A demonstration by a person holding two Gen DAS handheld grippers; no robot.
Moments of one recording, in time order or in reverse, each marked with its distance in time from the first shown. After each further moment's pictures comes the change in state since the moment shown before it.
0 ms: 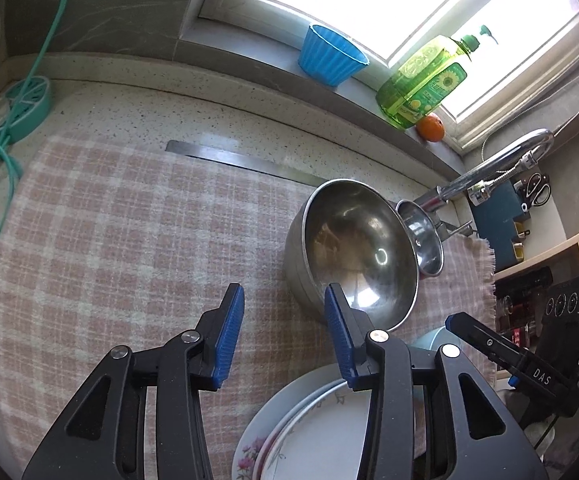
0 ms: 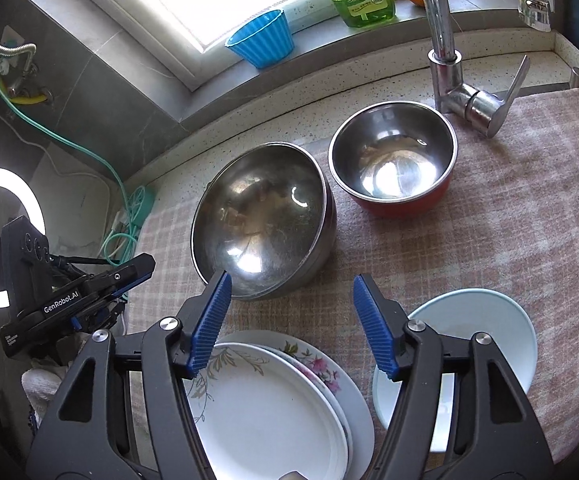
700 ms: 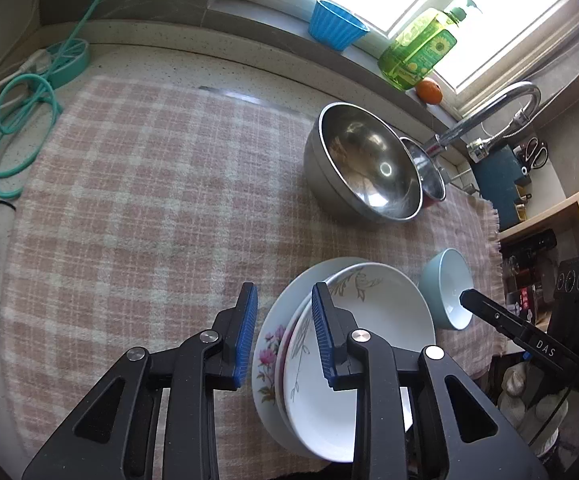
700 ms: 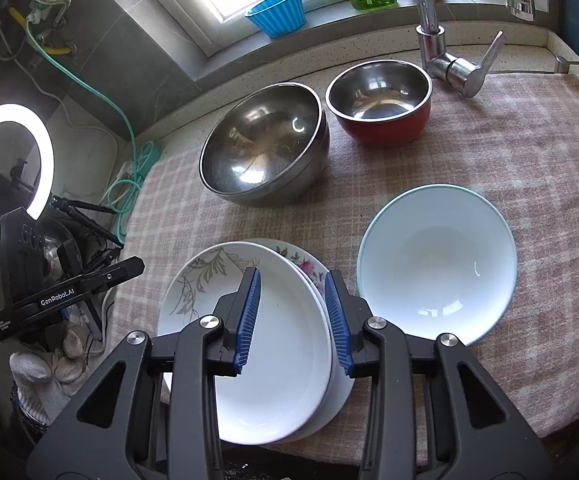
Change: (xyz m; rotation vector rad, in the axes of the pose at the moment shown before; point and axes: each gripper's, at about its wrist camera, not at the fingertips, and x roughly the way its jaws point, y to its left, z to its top) left arm -0.035 0.013 -0.079 -0.001 0.033 0.031; right arm -0.036 -0.007 -0.067 -0.071 0.033 -0.003
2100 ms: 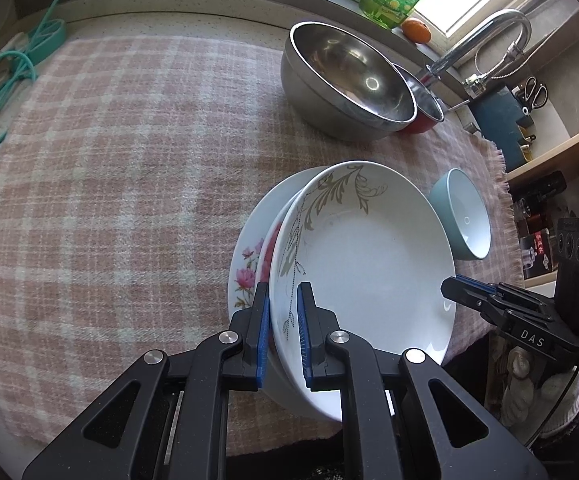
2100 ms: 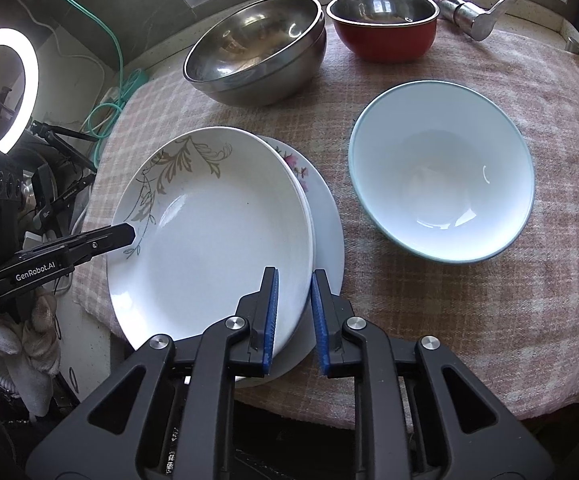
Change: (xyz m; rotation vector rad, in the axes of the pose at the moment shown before) left arm 0.028 -0.019 -0.049 0.094 0.128 0.027; right arm 0.028 -0.004 -0.049 -0.107 0.184 -0.074
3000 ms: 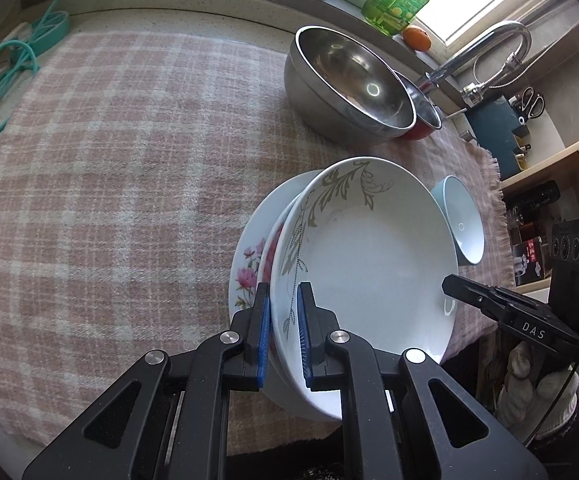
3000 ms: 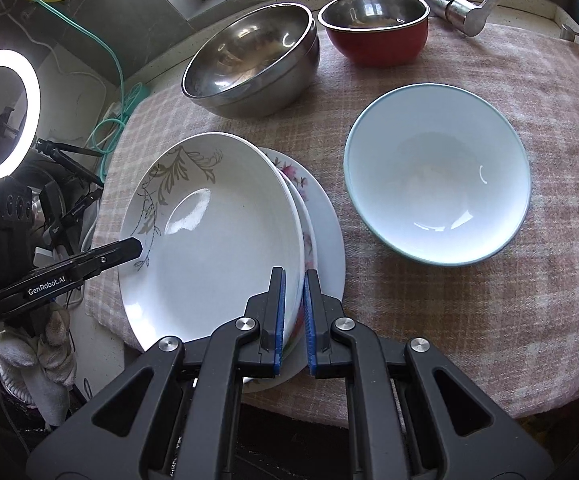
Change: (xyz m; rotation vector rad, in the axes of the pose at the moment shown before) left arm -0.005 0.008 -0.002 -0.025 -0.010 -0.031; right arm -0.007 -0.007 0.000 0.047 -0.018 0.031
